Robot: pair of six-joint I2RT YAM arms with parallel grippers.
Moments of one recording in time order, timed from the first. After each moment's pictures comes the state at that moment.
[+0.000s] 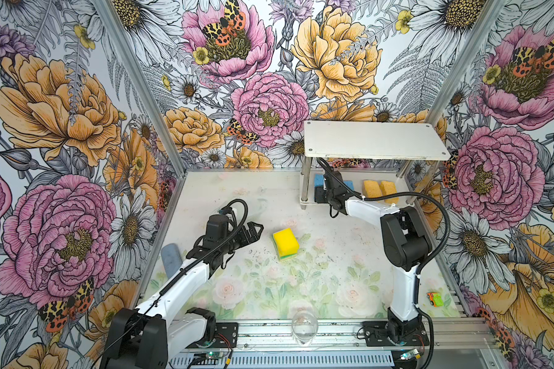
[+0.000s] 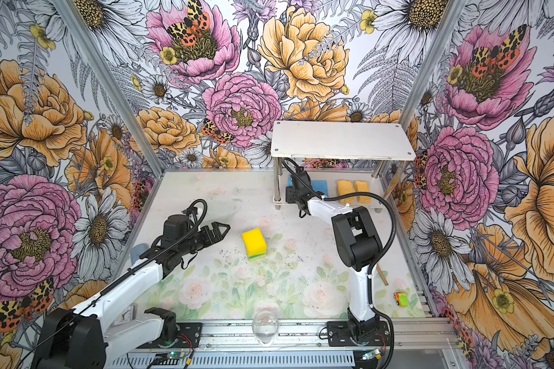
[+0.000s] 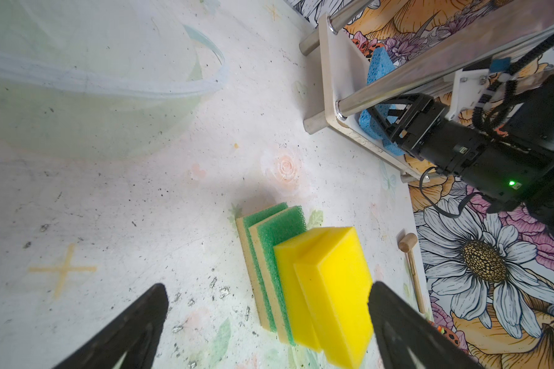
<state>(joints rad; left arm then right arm) -0.25 1.09 0.56 -0.08 0.33 -0.66 0.37 2.03 1.44 -0.13 0.13 0.25</state>
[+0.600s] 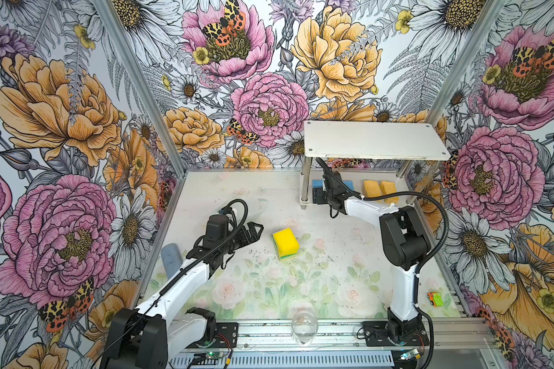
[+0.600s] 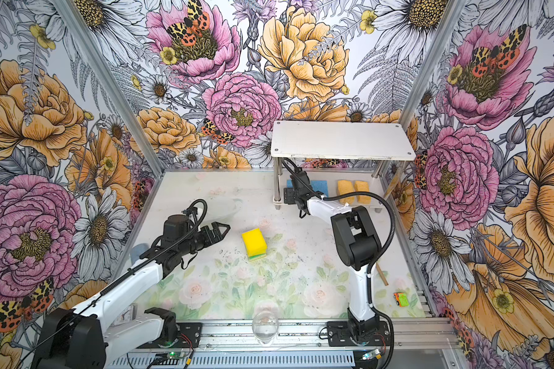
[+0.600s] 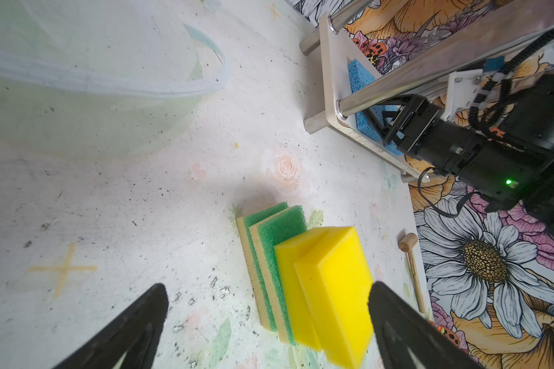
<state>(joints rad) -0.25 1.09 0.56 -0.08 0.33 -0.66 0.37 2.04 1.45 -0.15 0.13 0.22</state>
